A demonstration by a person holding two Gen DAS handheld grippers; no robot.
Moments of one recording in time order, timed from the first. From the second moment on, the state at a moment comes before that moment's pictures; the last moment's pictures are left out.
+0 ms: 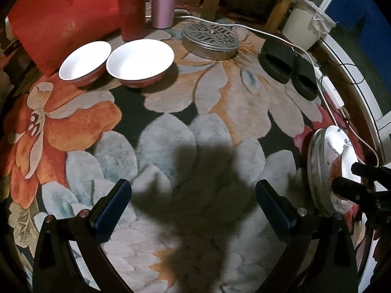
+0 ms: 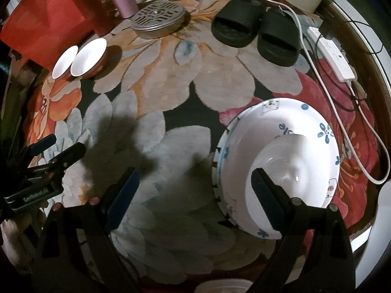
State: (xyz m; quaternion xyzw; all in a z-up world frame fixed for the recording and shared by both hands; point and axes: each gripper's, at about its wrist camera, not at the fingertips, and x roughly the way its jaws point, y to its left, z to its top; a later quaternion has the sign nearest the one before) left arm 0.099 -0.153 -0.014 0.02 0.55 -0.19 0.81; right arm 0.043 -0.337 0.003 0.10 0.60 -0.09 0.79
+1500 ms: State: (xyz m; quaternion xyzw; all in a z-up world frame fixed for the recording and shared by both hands) left arm 0.114 -0.067 -0.025 -0.01 0.56 -0.13 0.82; right arm 0.094 -0.258 -0.016 0.08 0.62 -0.03 0.78
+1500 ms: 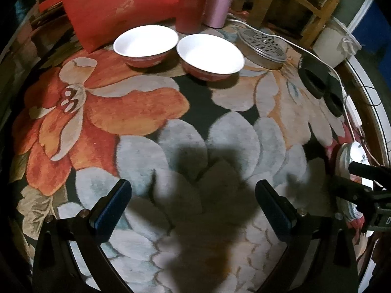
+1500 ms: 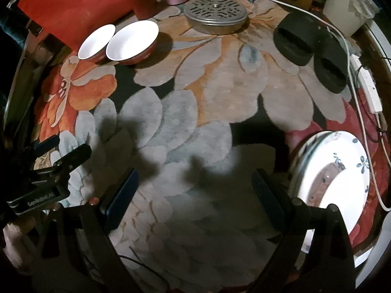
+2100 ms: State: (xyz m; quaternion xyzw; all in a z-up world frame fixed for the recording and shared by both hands) left arm 0.160 -0.008 -0.037 -0.05 0.57 -0.06 0.82; right arm 0.165 -0.219 -0.043 0.07 0.63 0.03 0.77
